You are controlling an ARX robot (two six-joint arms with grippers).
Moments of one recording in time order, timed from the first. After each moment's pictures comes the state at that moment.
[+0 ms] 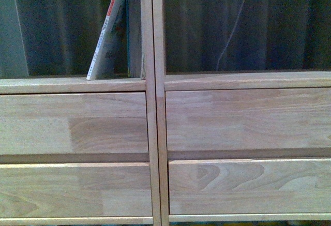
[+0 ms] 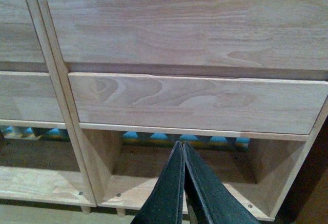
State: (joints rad) left arm 0.00 0.35 0.46 0.04 0.03 0.03; right arm 0.00 0.01 0.01 0.00 0.00 0.01
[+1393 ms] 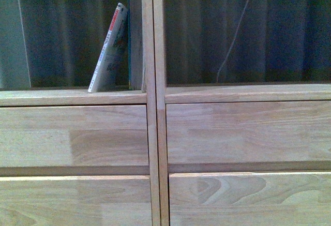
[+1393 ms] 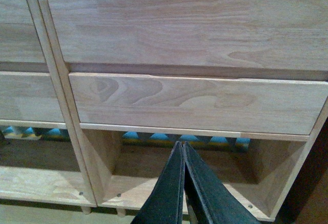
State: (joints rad) left arm 0.00 0.01 0.01 -0.01 0.00 0.00; right arm 0.00 0.01 0.01 0.00 0.00 0.01
